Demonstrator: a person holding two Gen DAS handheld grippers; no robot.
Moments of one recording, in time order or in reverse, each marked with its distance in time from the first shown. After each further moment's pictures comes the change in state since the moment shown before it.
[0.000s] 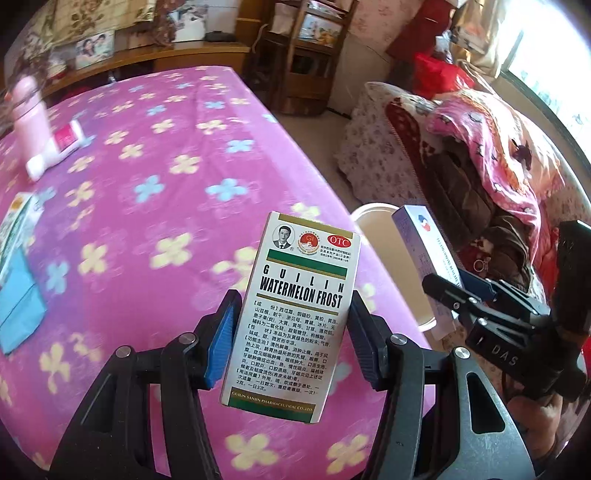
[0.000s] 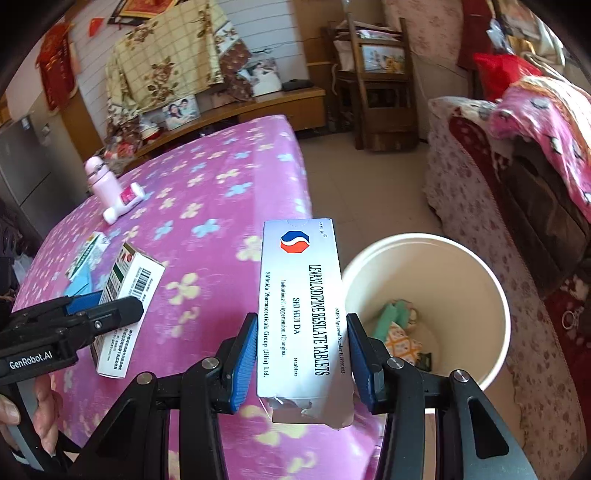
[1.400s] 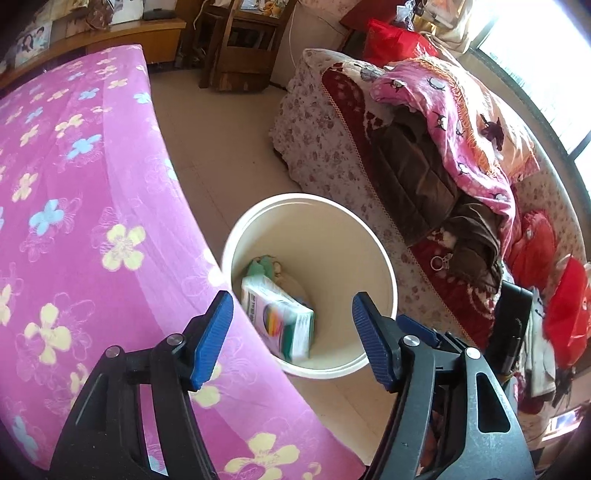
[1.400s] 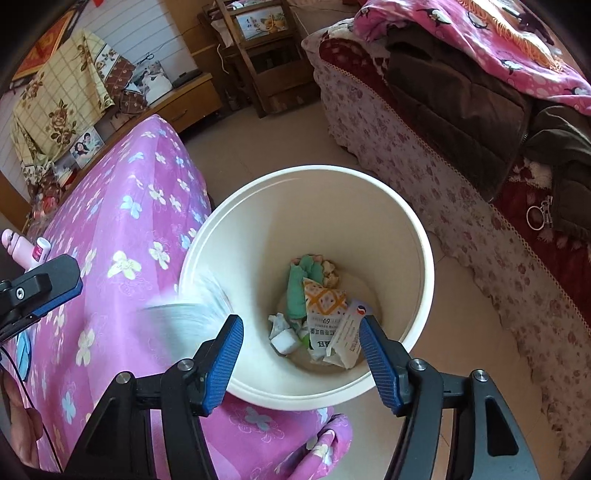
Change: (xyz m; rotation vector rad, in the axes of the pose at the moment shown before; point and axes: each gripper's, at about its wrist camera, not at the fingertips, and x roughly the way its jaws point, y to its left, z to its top) left arm 0.096 -0.104 0.042 0.038 0.088 -0.170; right arm 0.038 -0.145 -0.037 0.326 0.094 -0.136
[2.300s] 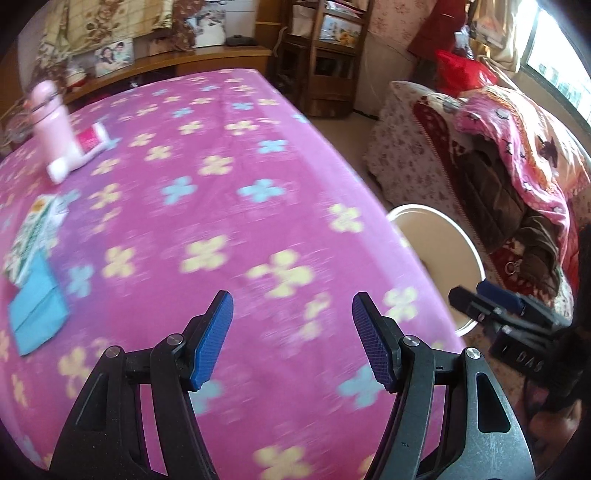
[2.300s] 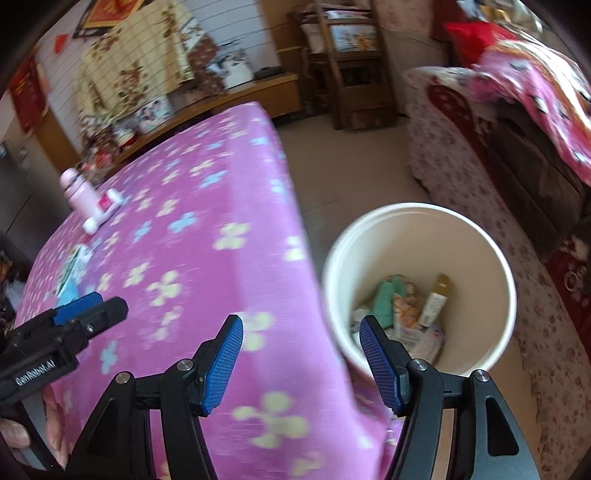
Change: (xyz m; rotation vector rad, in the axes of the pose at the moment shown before) left arm -0.113 0.113 -0.064 -0.051 -0.105 0.313; right arm -0.042 0.150 -0.021 -0.235 -0.036 0.121
